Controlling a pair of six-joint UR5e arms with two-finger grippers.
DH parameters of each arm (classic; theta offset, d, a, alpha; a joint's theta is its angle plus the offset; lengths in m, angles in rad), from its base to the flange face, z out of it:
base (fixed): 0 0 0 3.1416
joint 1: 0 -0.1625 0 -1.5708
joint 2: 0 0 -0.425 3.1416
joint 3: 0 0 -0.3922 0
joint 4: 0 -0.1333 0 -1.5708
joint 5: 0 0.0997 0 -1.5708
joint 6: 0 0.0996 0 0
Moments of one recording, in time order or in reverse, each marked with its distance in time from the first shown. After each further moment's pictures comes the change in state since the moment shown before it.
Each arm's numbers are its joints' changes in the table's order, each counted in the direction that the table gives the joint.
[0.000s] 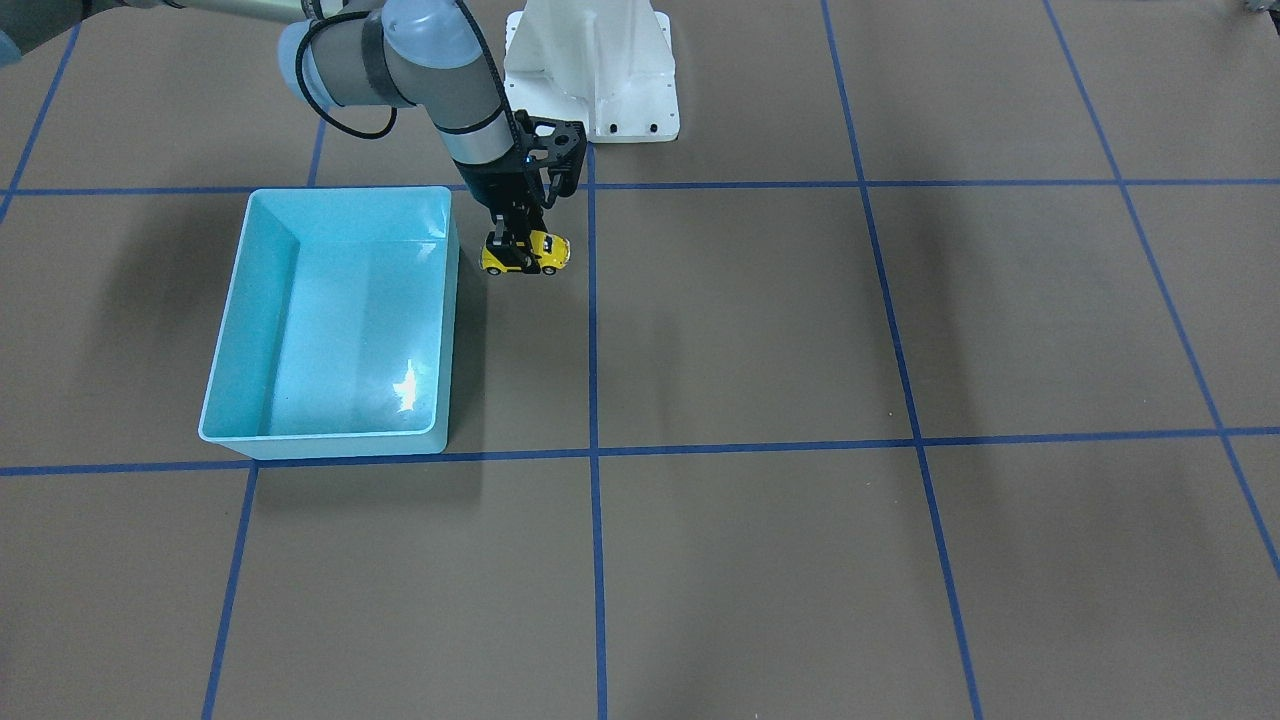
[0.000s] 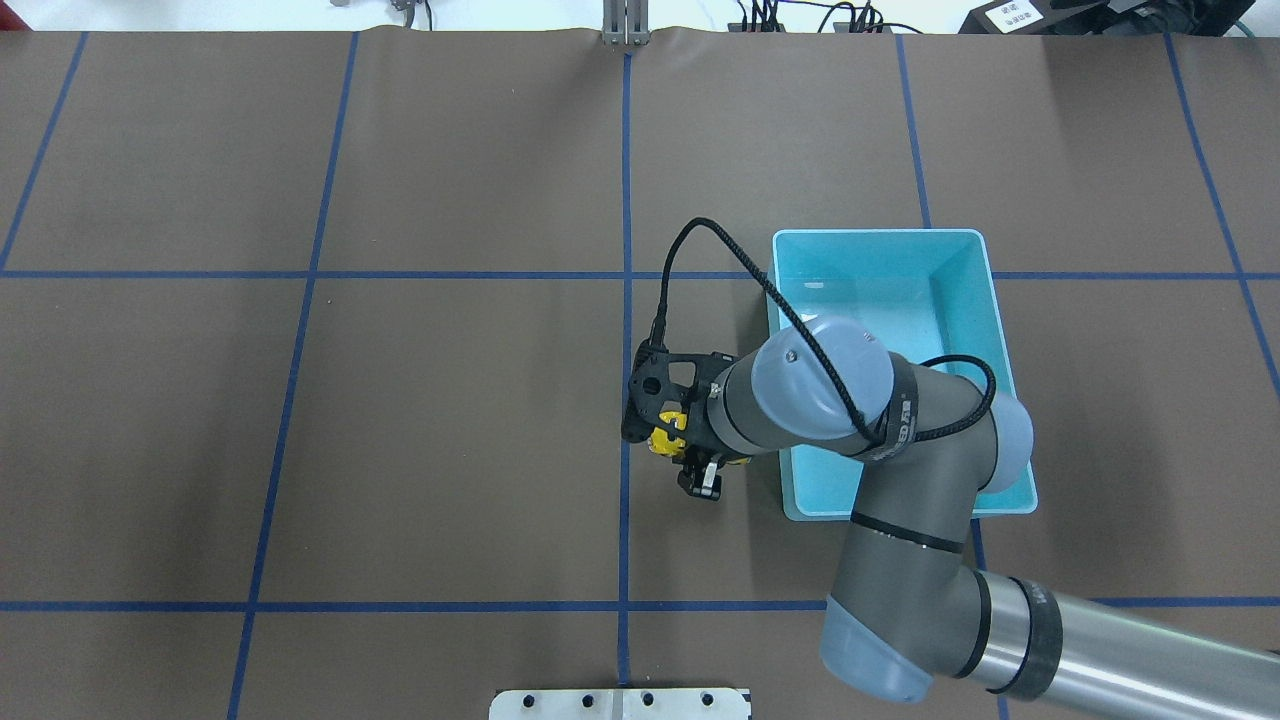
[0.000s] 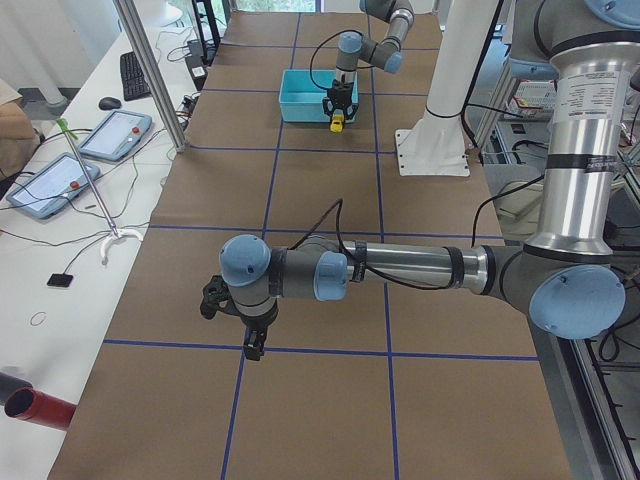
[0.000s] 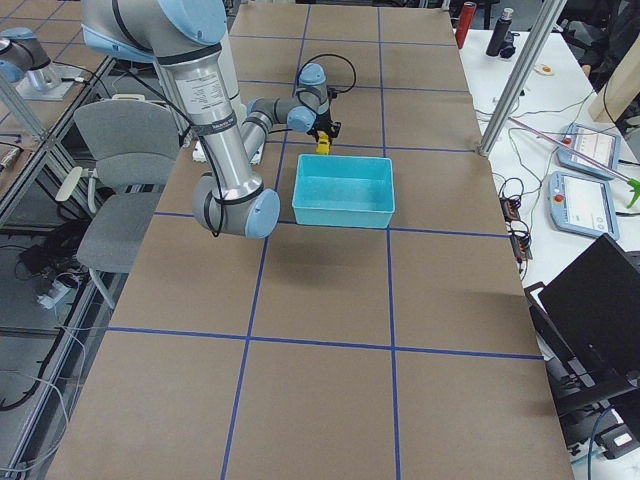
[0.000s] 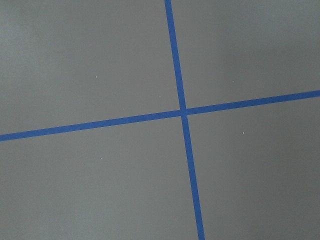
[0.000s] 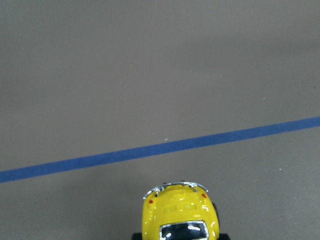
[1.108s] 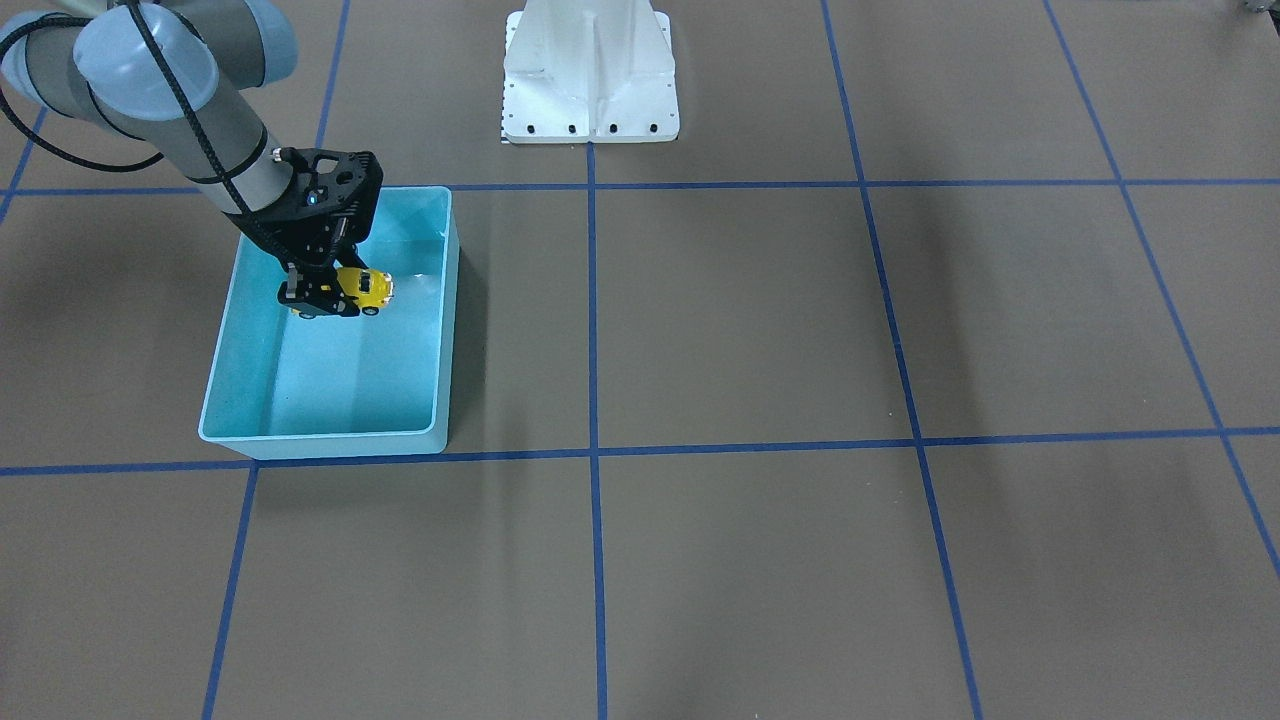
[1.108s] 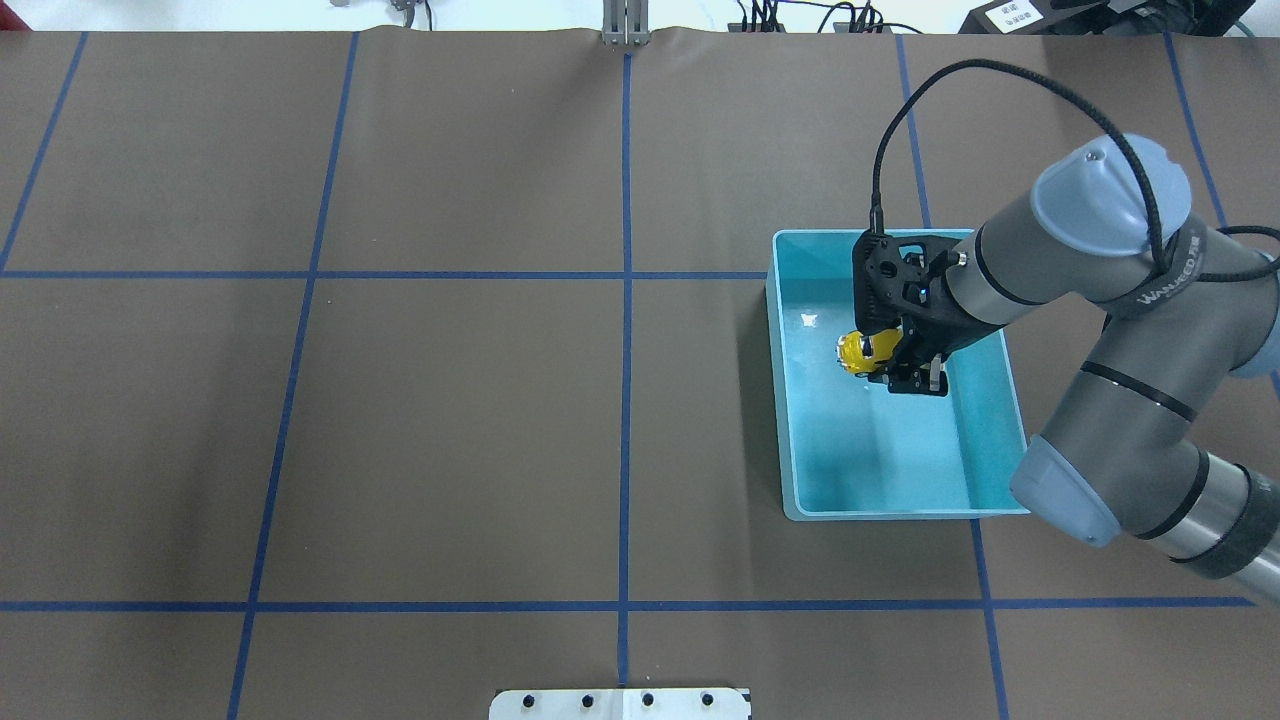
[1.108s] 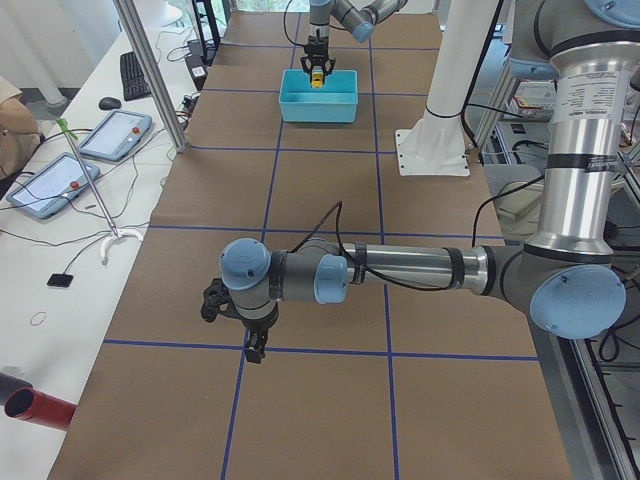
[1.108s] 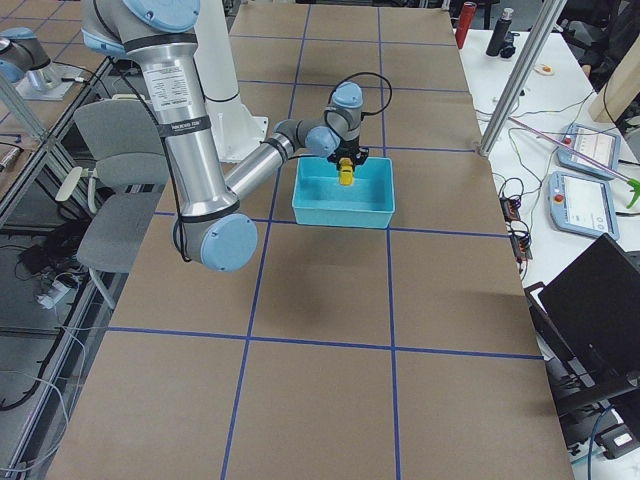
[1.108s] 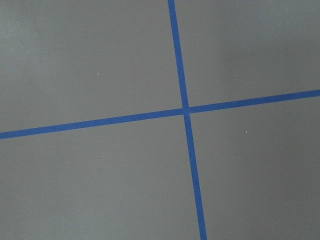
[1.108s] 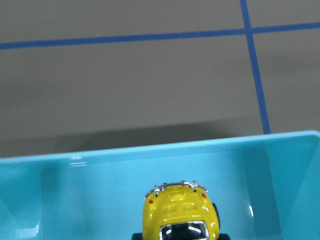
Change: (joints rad) left arm 0.000 0.002 -0.016 0.005 -0.005 0.001; right arm -0.283 -0.262 -0.039 -0.050 0.281 -0.360
